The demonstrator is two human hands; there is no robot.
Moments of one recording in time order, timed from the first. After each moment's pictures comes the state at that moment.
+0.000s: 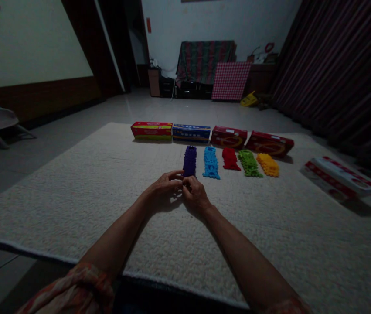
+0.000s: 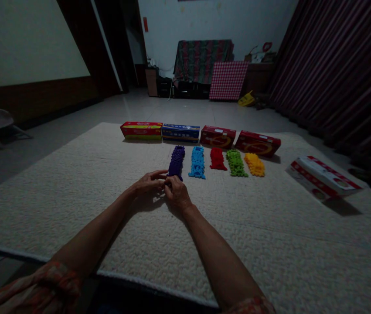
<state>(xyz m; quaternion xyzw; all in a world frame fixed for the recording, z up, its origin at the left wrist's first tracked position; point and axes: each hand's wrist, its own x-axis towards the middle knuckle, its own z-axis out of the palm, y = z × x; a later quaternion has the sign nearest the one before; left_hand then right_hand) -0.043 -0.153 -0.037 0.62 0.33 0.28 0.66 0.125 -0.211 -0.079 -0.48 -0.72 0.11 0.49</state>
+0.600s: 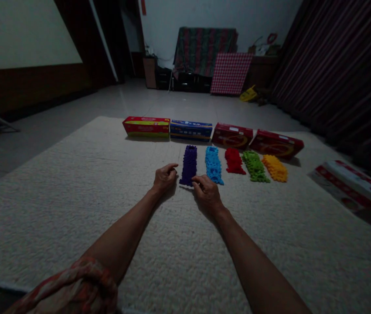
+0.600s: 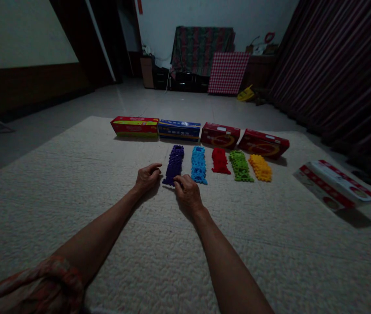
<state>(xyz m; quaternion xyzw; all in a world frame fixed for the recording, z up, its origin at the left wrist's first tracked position) -0.015 -0.091 -0.079 0.70 0.47 0.46 0.28 0.166 -0.189 -0.076 -0.53 -0.70 0.06 0.47</state>
